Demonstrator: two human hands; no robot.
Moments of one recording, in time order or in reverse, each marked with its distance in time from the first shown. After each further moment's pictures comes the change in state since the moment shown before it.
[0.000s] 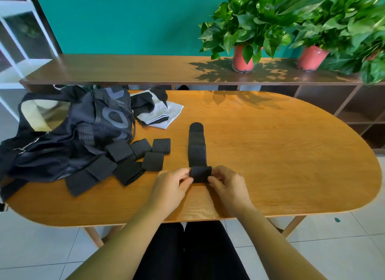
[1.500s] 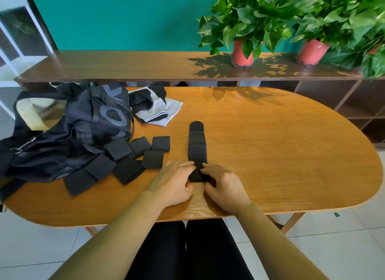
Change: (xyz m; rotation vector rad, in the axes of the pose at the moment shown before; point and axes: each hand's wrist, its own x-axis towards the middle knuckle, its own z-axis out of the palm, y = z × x) left_hand 0.021 0.003 -0.014 0.361 -0.282 0.254; right_hand 0.001 -0.003 0.007 -0.223 -0.081 -0.257
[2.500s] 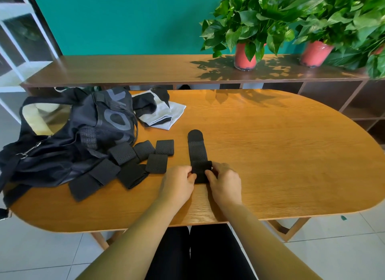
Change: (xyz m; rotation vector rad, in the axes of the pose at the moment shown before) left_hand 0.007 0.010 0.010 -0.321 0.186 -0.390; right_hand 0.022 -0.012 0.022 0.041 0.250 0.287
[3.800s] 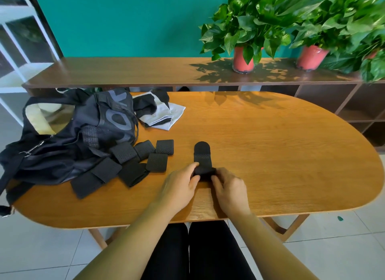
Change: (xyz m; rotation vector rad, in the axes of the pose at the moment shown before) left_hand -0.013 -0.004 -0.001 0.021 -0.064 0.189; right_hand -0.021 0.018 -0.012 0.010 0.029 -0.083
